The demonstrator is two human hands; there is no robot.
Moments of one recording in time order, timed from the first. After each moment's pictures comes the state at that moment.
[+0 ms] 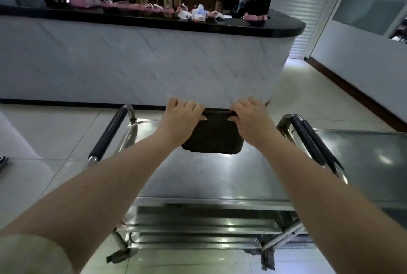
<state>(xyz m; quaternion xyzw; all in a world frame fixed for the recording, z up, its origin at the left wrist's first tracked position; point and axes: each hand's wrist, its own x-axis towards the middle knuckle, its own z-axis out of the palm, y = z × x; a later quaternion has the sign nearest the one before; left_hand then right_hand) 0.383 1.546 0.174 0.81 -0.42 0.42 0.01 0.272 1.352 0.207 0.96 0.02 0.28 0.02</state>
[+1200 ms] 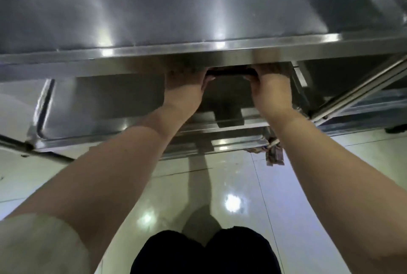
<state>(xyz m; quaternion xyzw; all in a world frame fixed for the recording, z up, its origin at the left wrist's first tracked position) 0.317 1.417 -0.320 0.89 -0.40 0.17 0.15 0.200 1.241 -0.307 0.95 -0.20 0.22 -0.10</state>
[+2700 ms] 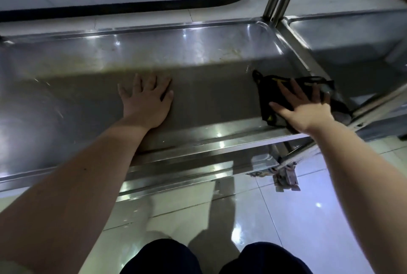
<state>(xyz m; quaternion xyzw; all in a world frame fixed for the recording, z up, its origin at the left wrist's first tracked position) 0.428 1.406 -0.483 0.95 -0.30 -0.04 0.05 0.182 1.107 -0.461 0.92 -0.38 -0.12 -0.06</state>
